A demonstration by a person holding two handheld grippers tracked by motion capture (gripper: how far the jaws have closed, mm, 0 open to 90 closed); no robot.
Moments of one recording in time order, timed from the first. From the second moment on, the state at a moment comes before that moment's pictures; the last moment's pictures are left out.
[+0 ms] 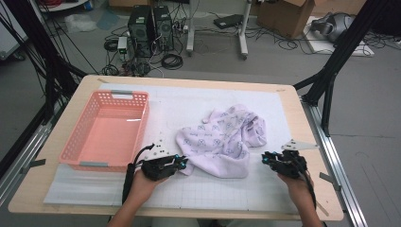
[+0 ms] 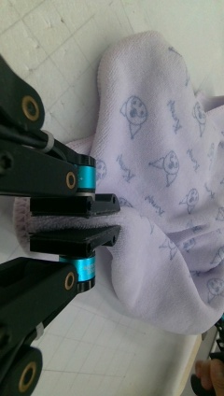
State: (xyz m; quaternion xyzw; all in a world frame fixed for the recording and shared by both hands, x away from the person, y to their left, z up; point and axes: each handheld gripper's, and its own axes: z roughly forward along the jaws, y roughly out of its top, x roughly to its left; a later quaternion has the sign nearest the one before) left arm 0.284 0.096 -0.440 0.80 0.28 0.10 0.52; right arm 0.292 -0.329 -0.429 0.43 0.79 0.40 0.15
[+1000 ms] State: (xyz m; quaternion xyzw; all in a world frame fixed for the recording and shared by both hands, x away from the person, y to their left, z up) left arm 0.271 0.092 -0.434 0.80 0.24 0.05 0.54; right arm 0.232 -0.351 -0.398 0.44 0.82 0.32 0.17
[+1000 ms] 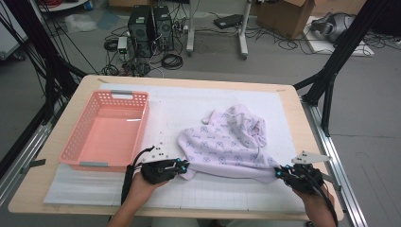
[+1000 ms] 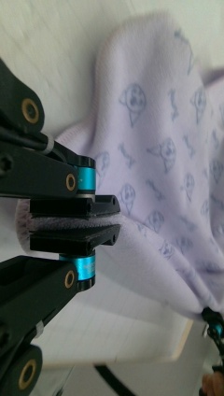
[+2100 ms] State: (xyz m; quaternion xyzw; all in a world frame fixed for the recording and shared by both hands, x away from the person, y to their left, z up) left arm 0.326 0.060 -0.441 0.83 0.32 0.10 0.45; right arm 0.295 -0.330 -0.428 0.45 0.81 0.35 0.15
